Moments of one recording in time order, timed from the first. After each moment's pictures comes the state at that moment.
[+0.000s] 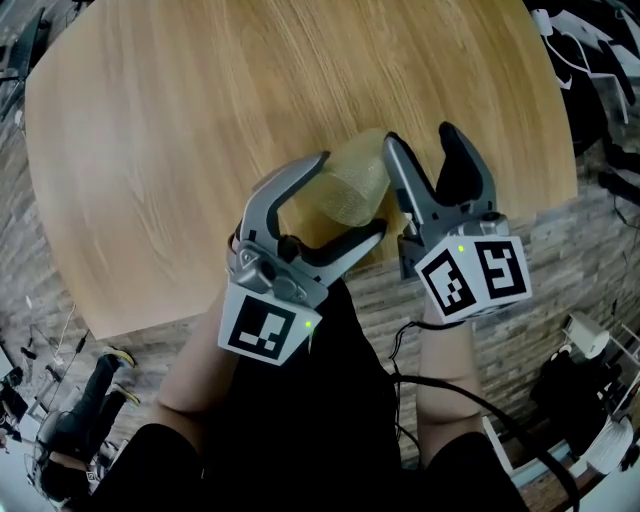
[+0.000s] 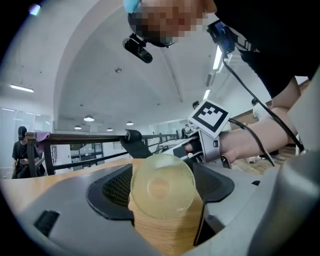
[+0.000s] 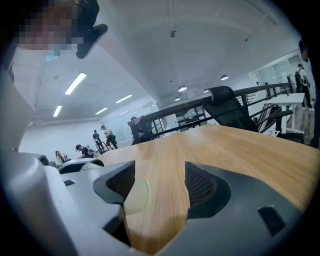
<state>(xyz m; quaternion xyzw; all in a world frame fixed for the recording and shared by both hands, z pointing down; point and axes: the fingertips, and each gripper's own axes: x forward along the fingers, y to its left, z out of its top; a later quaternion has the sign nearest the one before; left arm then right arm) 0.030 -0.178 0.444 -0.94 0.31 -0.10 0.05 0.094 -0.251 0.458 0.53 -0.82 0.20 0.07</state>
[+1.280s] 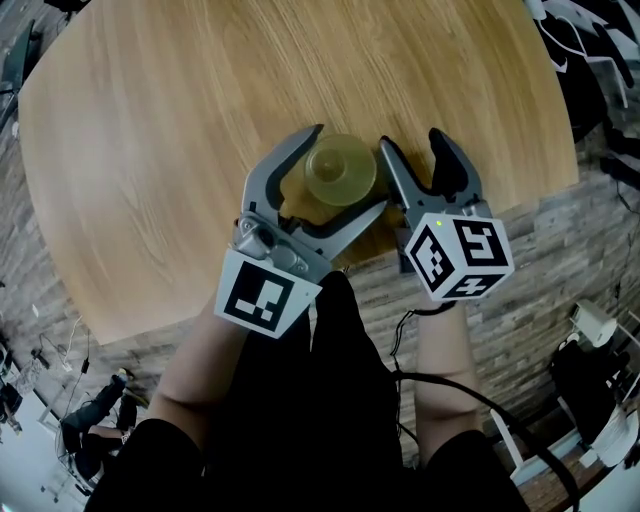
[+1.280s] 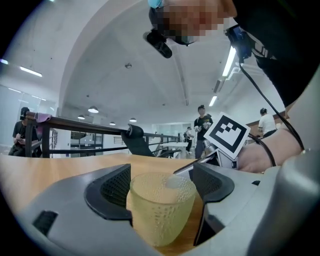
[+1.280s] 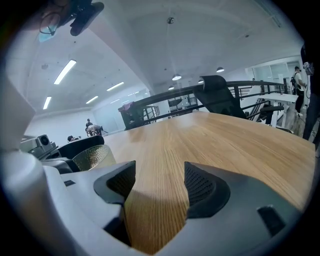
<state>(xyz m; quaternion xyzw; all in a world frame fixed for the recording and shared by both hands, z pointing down) 0.050 -0.204 0.464 -0.95 0.31 -0.08 0.00 0.122 -0.243 0.519 0.55 -0.79 0.24 0.14</state>
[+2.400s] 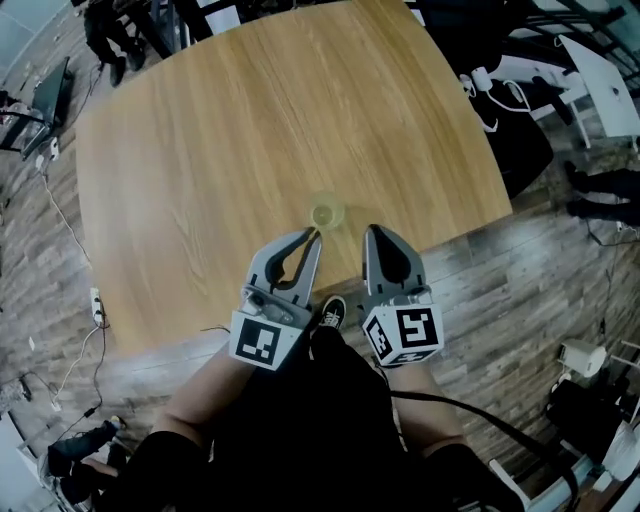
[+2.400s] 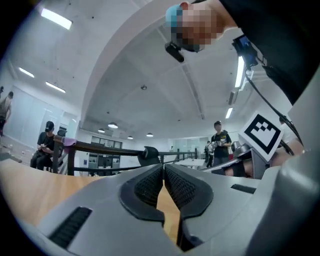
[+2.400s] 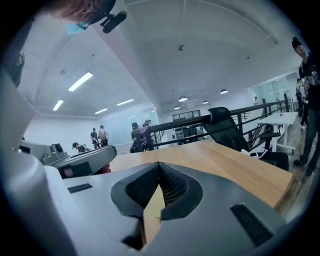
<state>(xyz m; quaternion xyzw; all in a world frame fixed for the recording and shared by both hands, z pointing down) -0.014 -0.137 0.313 -0.90 0.43 0.03 -0.02 0.074 -0.146 0.342 0.56 -0.81 0.15 0.07</state>
